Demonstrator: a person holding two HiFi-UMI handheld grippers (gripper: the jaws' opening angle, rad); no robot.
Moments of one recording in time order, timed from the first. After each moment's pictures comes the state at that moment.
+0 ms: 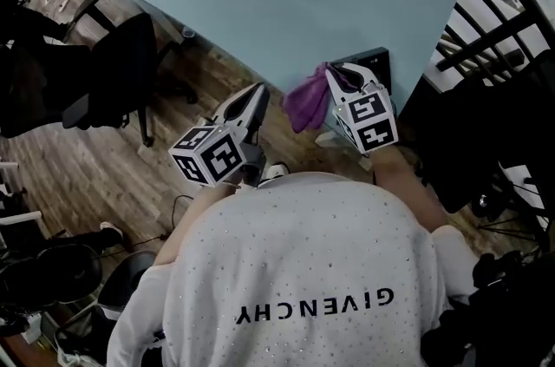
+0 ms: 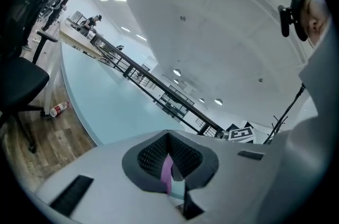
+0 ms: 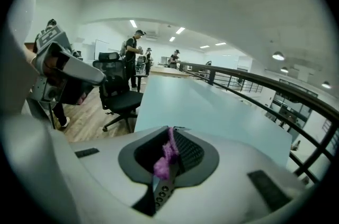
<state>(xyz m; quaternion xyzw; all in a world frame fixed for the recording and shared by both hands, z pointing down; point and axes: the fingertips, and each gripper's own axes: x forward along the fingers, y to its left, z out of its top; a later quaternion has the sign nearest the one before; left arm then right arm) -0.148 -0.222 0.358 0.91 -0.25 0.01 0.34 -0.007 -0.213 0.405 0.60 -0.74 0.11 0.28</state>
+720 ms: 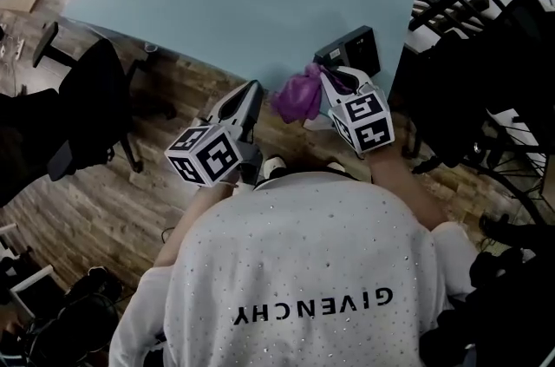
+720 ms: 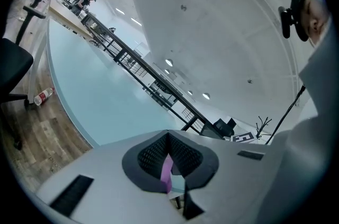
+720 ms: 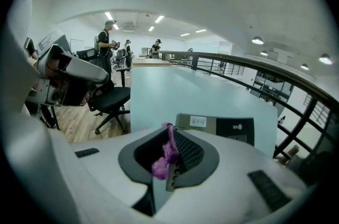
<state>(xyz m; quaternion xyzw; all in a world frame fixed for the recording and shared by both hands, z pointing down) -0.133 -0.244 0.384 0.91 -0.16 0.04 0.38 0.001 -0.190 0.437 0.67 -0.66 0.19 0.28</state>
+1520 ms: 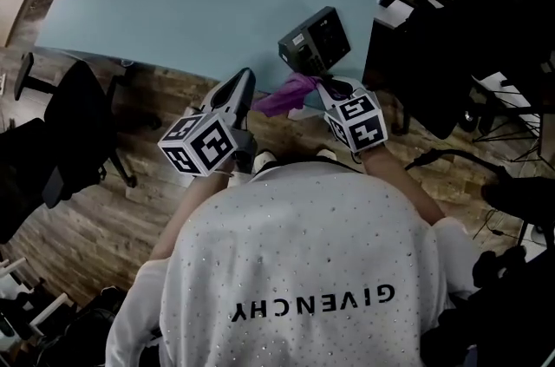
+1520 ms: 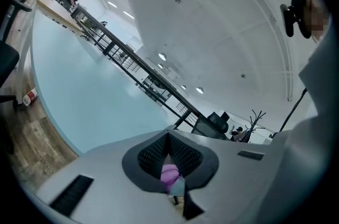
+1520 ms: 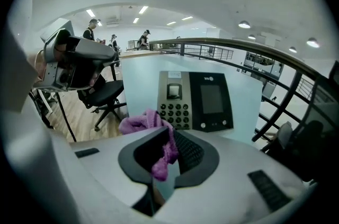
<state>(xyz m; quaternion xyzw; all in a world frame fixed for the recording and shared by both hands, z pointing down) -0.083 -0.223 0.384 0.92 -0.11 0.06 0.37 0.029 -0.114 0.478 0.69 -0.61 0.27 0.28</state>
